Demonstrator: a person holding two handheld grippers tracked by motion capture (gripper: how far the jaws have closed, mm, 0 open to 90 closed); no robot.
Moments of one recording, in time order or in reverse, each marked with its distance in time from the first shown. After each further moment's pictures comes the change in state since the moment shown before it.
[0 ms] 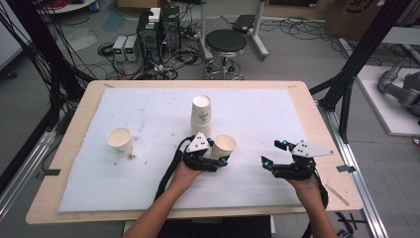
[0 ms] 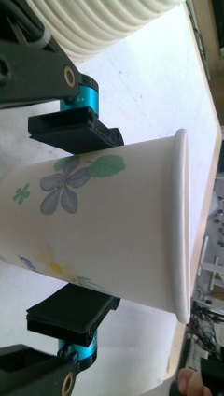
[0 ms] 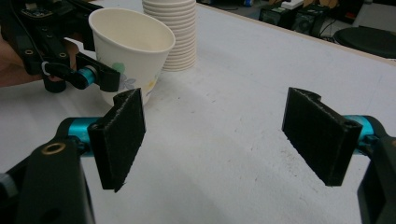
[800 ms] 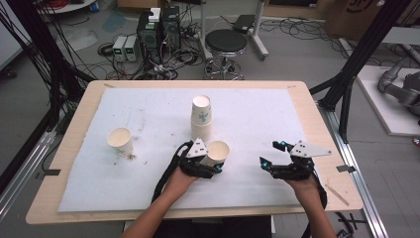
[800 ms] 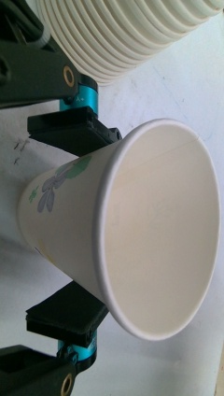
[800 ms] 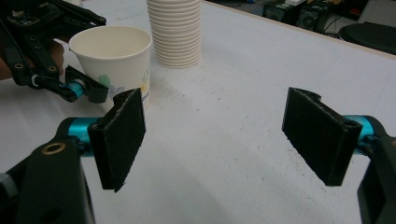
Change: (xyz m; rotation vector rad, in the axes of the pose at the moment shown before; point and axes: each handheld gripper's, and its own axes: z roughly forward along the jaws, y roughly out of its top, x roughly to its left) left arm -0.009 -0.006 -0.015 0.124 0.050 0.016; right arm 0.003 0.000 0.002 0.013 0.012 0.007
